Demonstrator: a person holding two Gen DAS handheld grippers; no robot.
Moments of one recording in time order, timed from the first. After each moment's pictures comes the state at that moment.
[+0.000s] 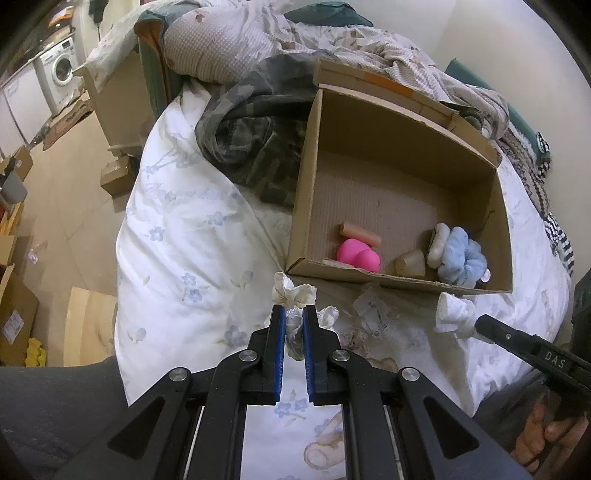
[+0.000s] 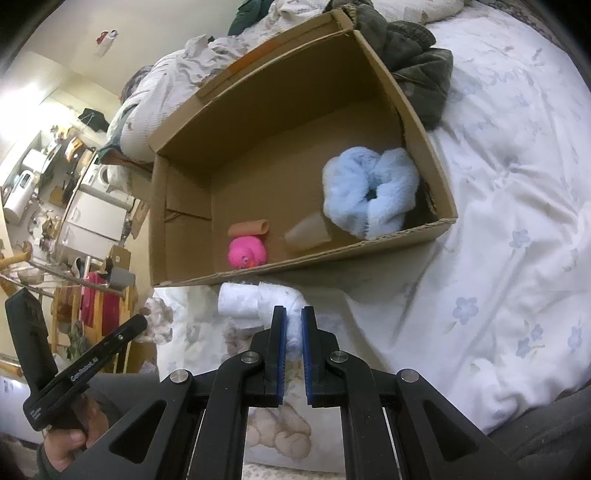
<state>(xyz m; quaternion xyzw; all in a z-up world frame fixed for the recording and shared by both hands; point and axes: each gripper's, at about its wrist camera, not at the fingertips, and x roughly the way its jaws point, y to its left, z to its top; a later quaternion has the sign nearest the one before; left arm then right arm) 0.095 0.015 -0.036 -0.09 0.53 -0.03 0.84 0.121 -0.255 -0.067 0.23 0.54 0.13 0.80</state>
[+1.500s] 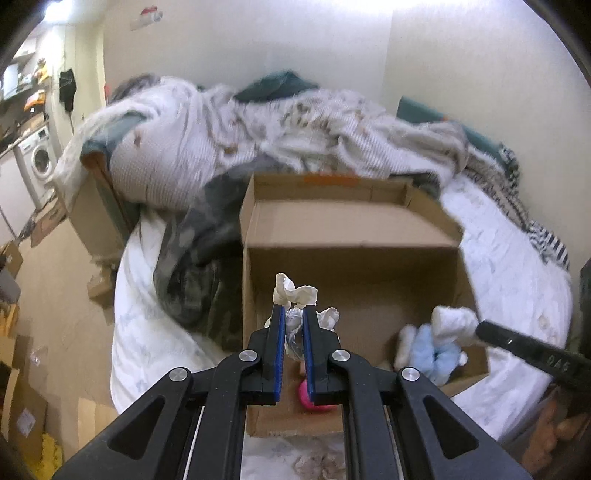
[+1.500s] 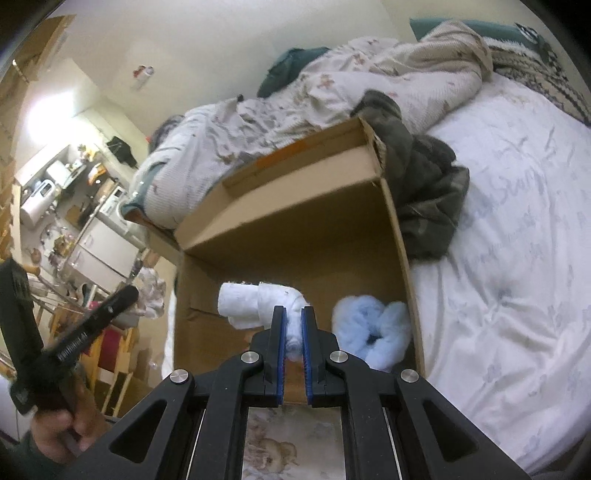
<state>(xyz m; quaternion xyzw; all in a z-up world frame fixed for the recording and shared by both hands) 0.171 -0.033 0.024 -0.02 0.41 -0.07 0.91 0.169 -0.281 -0.013 0.21 0.44 0.12 0.87</state>
